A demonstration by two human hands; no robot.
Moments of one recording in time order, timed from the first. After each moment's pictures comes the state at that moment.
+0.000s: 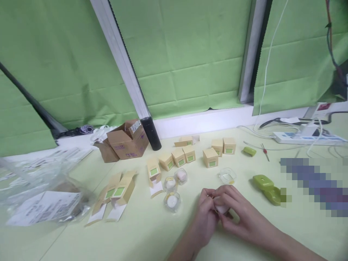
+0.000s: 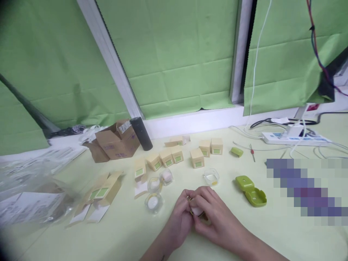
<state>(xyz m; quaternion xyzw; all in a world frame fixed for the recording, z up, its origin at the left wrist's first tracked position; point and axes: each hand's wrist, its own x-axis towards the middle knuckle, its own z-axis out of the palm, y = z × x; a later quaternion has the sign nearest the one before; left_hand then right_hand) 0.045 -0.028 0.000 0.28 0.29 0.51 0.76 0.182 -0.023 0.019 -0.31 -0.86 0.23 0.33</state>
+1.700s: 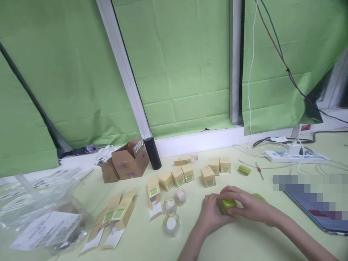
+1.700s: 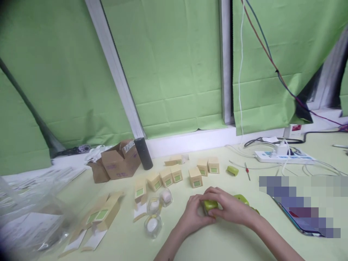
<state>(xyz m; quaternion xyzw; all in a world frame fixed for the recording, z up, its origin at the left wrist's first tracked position) 0.056 0.035 -0.015 0.72 0.47 0.36 0.36 0.237 0.032 0.041 -0.37 -0.85 0.31 0.22</state>
